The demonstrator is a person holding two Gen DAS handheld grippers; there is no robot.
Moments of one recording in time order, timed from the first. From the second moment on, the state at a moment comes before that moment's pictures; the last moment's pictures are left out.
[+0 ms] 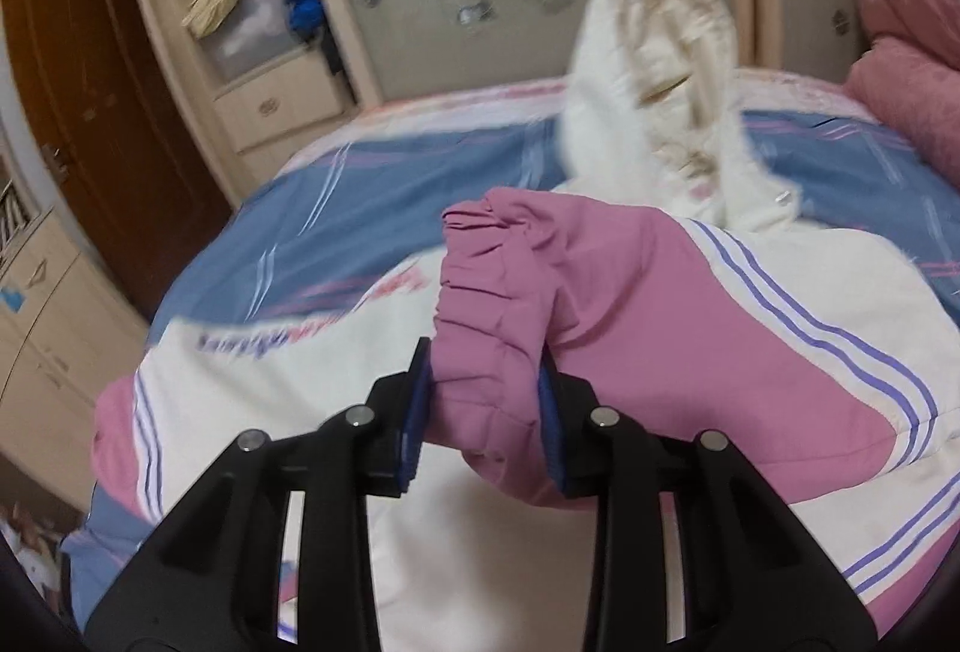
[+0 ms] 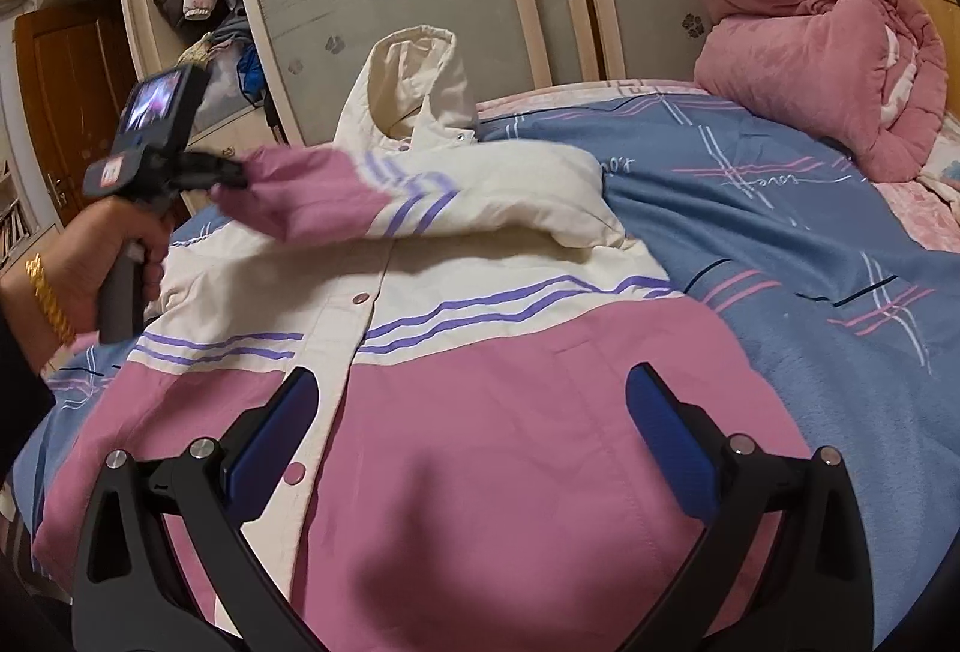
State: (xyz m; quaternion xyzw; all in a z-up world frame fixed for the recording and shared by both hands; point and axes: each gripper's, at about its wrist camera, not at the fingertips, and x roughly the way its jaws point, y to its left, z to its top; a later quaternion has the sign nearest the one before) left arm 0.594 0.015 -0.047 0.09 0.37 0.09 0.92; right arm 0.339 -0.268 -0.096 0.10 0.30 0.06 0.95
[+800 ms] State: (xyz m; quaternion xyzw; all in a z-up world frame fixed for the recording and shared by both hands) left arm 0.327 0.025 -0.041 0.11 0.27 0.01 0.96; right arm 0.327 -0.252 -0.090 0.07 0.28 0.08 0.95
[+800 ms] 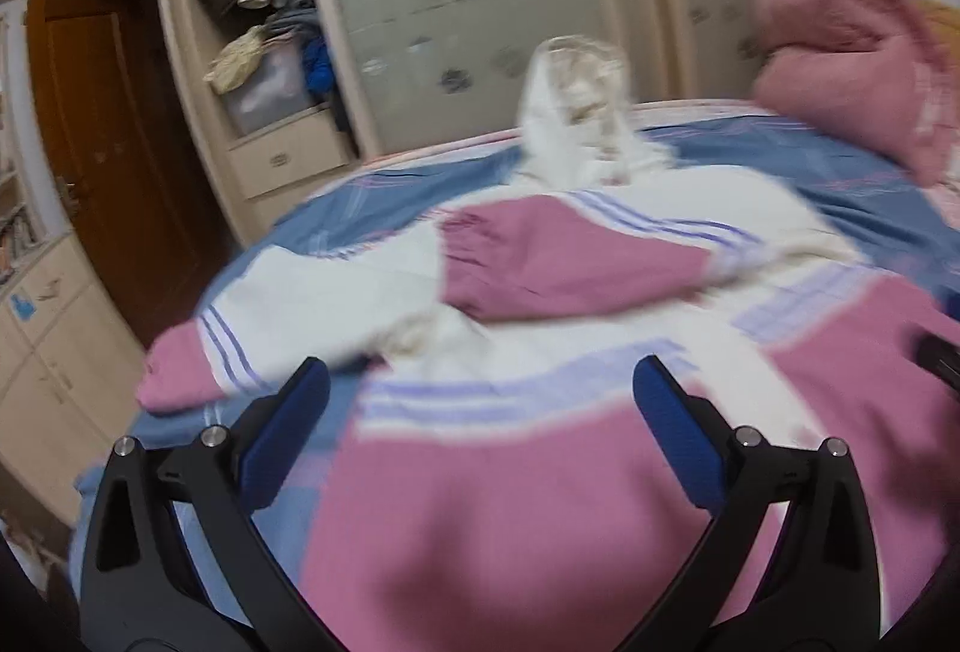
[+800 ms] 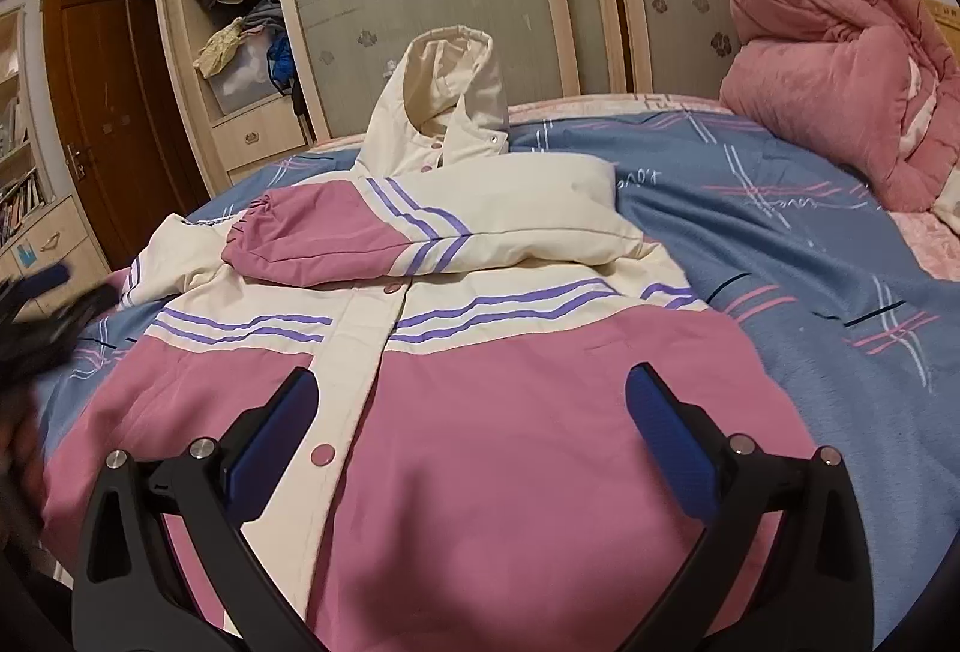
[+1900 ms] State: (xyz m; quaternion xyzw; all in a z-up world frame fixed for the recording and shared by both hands) left arm 0.270 0.050 -0.074 -0.01 0.30 -0.01 0.95; right arm 0.279 -0.247 -0.088 0.02 0.25 0.05 0.97
